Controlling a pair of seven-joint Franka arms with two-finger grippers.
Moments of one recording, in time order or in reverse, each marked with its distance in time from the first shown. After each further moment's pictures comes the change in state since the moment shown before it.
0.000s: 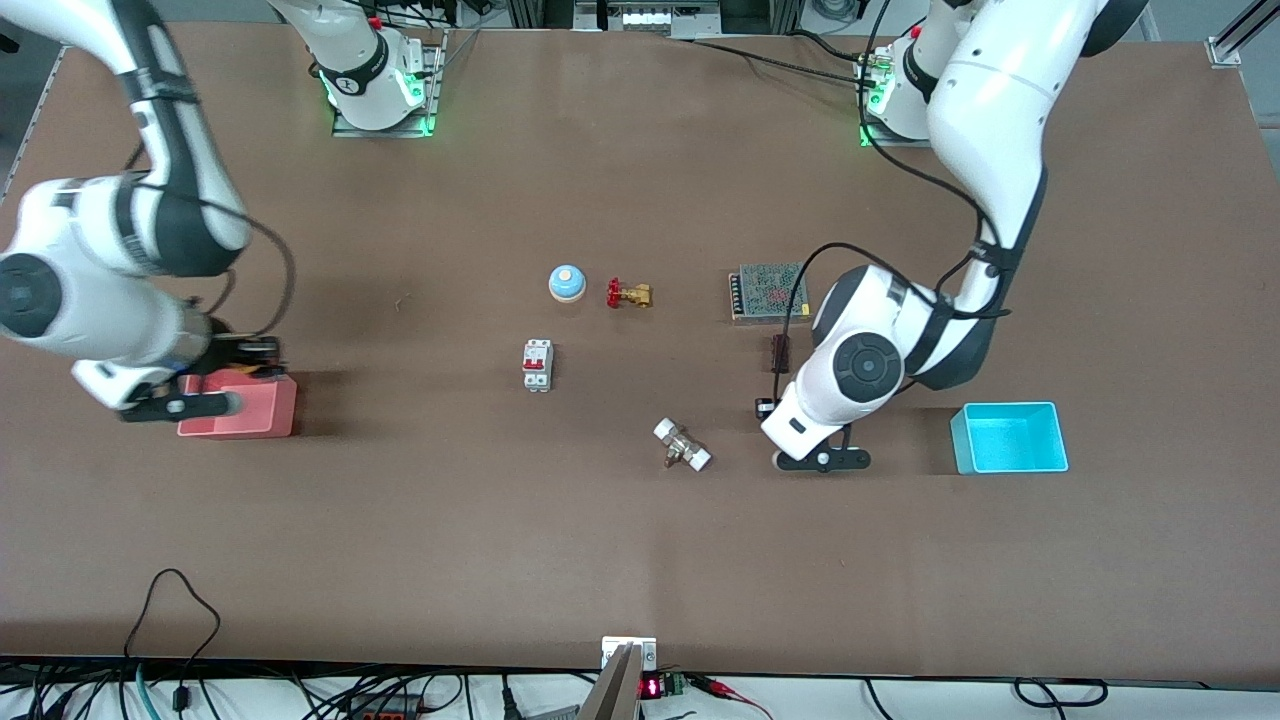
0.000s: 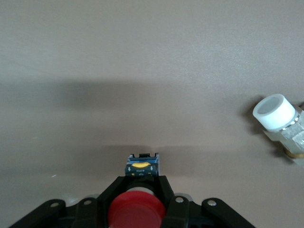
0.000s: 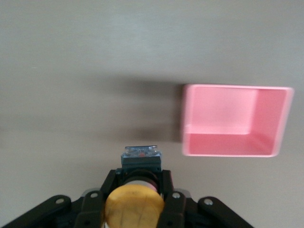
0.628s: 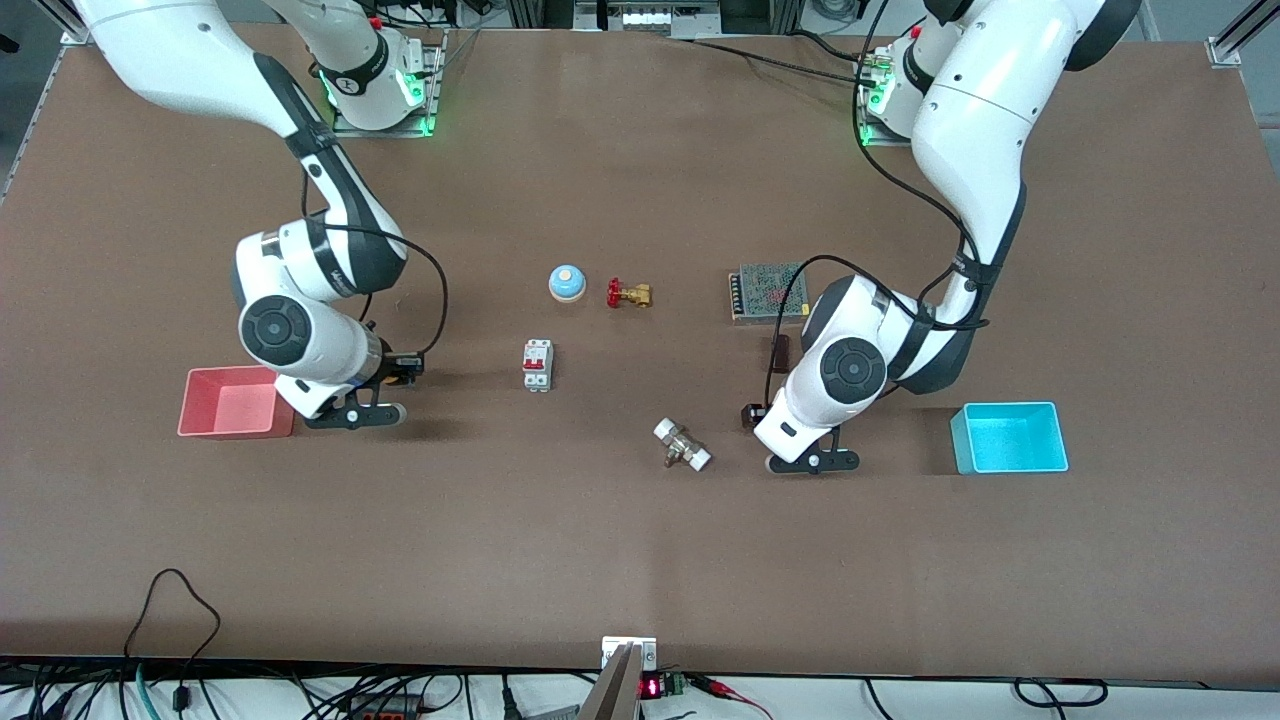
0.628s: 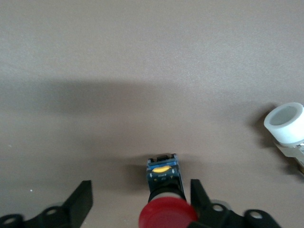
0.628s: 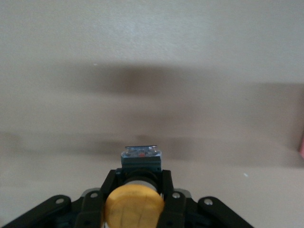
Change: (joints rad) left arm -0.008 0.026 0.006 -0.014 0.000 0.056 -0.035; right arm 0.171 0.189 0.011 -0.028 -0.032 0.193 0.216
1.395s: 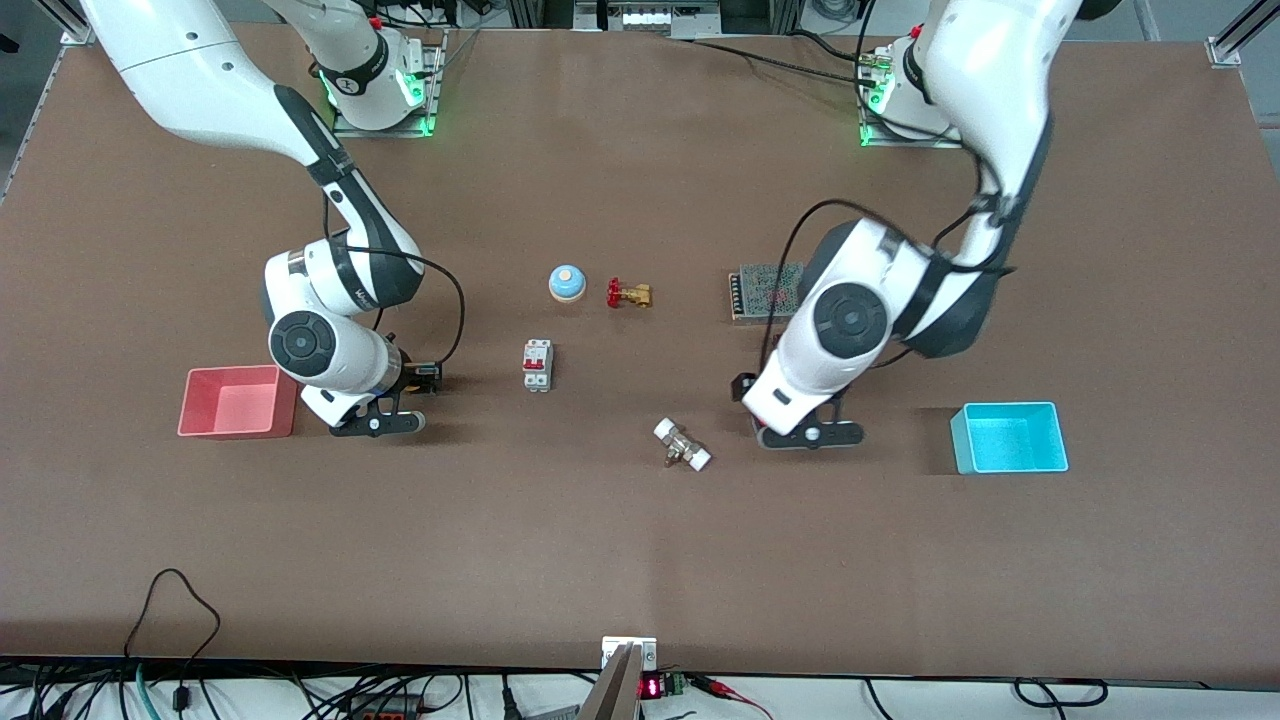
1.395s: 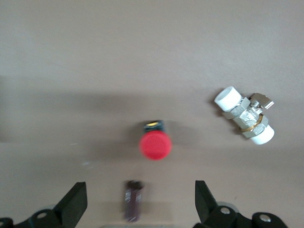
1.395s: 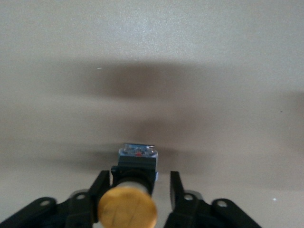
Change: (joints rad) left arm -0.035 -0.210 0.025 0.037 0.021 -0.255 0.004; right arm 0.007 0.057 -0.002 0.000 0.000 0.061 0.001
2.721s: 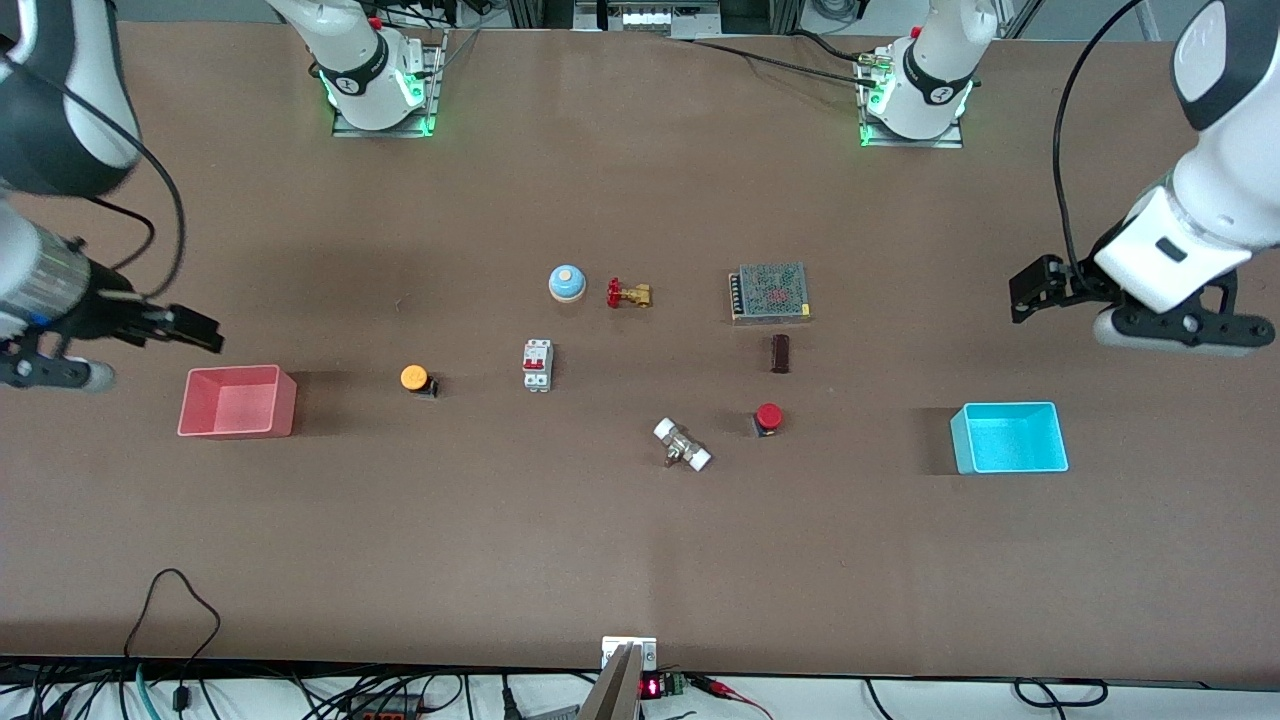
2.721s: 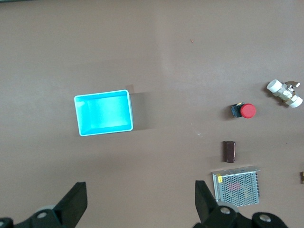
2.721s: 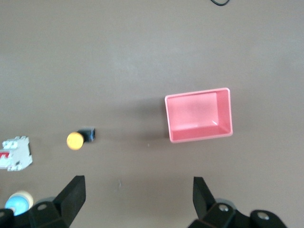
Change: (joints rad) left arm 0.323 -0.524 0.024 -0.205 -0.035 -0.200 0.474; right arm -0.147 -0.422 -0.140 0.229 0.145 -0.493 -0.208
